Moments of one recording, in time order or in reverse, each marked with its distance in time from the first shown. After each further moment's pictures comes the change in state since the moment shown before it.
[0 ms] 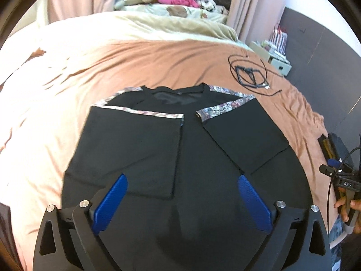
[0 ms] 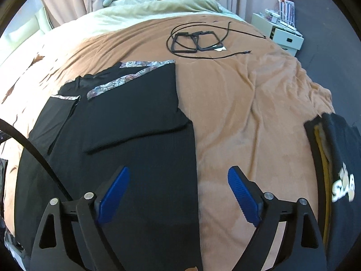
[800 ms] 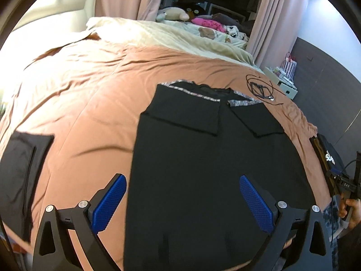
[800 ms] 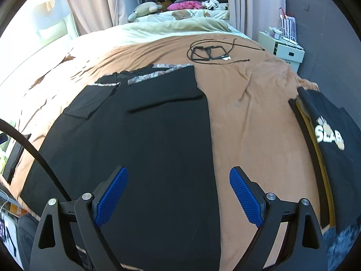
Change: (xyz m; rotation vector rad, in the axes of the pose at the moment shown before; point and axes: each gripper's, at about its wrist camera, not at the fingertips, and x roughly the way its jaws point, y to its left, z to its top) left arm -0.166 0.101 -0.171 -0.152 -0.123 0.035; right arm -0.131 -0.001 -0.155 -0.052 -0.129 0.083
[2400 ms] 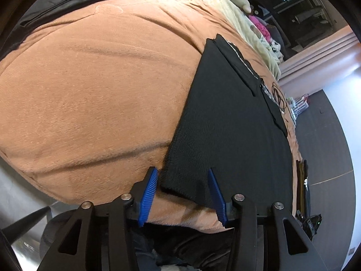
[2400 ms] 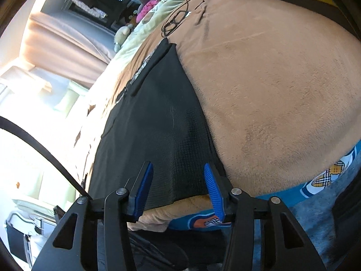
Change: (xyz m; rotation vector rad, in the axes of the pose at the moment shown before) left arm 0.019 0.114 -0.175 -0.515 0.159 -0.176; right arm 0.024 -0.112 -0.154 0.582 -0.010 0.421
